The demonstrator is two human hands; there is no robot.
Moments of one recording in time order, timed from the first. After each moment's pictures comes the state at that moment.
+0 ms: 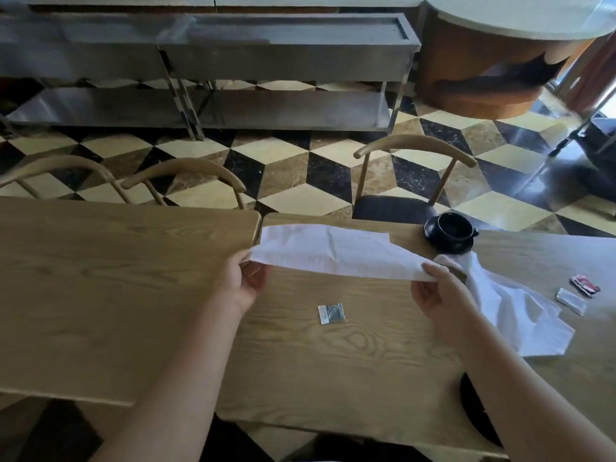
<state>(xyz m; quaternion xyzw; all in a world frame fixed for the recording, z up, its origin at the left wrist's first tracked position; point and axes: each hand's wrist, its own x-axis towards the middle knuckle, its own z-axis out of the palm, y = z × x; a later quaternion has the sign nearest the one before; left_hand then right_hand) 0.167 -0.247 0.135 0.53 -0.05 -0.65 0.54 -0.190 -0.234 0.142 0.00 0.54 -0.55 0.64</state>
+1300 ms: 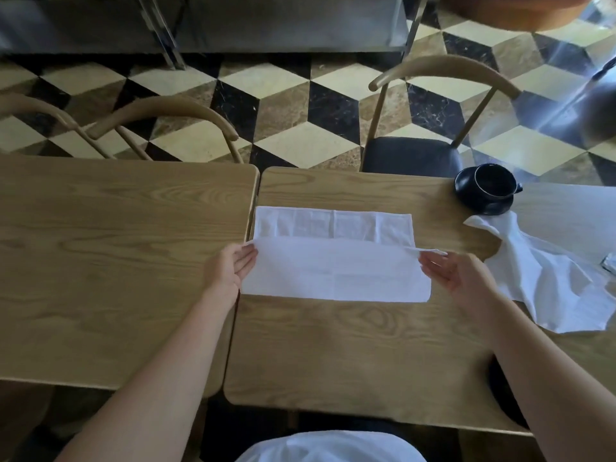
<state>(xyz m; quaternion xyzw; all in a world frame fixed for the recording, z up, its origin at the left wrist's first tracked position) 0.218 -0.274 0.024 0.63 -0.04 -0.57 0.52 -0.207 -0.273 0.038 -0.08 0.62 -0.46 0.62</state>
